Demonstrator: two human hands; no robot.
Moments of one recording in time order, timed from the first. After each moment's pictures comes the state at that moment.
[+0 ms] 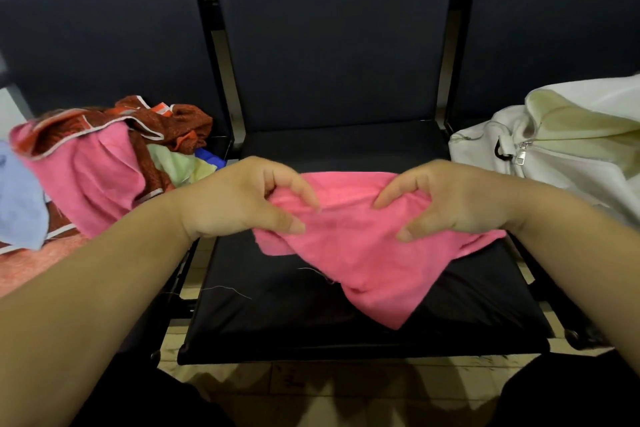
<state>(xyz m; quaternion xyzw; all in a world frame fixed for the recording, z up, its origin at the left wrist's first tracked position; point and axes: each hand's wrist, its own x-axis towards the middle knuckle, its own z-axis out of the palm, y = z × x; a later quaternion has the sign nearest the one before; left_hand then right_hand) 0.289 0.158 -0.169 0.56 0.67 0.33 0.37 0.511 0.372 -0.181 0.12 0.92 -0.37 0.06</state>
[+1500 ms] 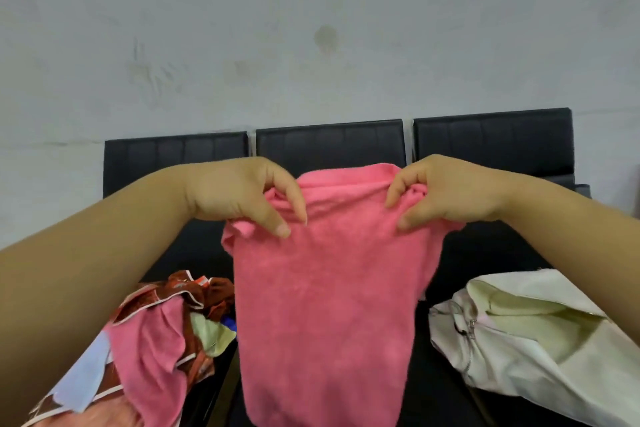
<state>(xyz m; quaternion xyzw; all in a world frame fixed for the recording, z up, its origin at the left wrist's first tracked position) 0.322 0.132 0.117 0.67 0.68 0.23 0.17 0.554 0.345 0.094 0.13 0.95 -0.23 -0.17</state>
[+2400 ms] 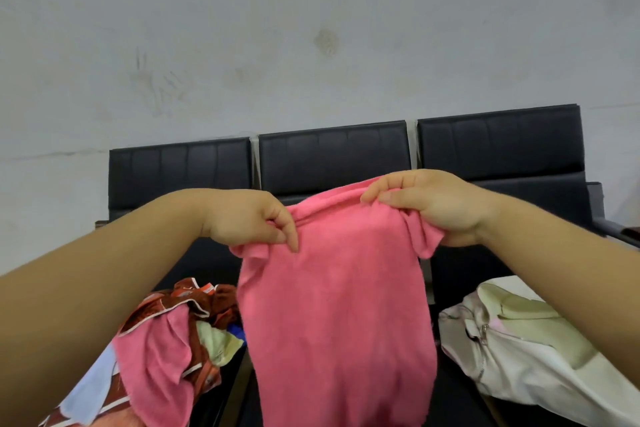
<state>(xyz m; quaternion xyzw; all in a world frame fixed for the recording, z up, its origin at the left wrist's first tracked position) 0.302 0.144 0.098 0.63 0.77 0.05 0.11 0.528 0.336 0.071 0.07 0.79 -0.58 -0.17</state>
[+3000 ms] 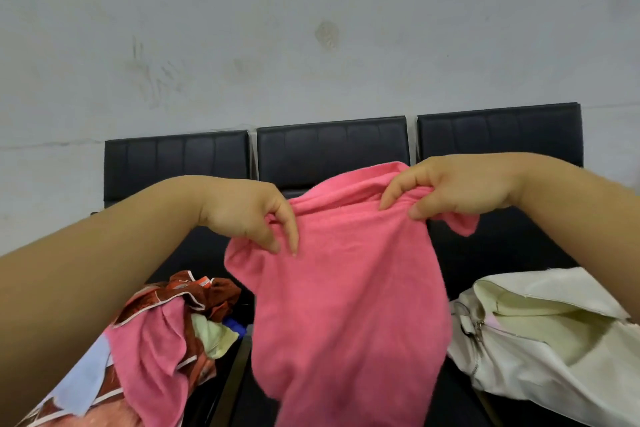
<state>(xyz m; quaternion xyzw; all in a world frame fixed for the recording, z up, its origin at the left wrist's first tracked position) 0.309 0.148 0.103 0.67 0.73 0.03 0.12 0.552 0.354 0.108 0.12 0.97 -0.23 -0.02</state>
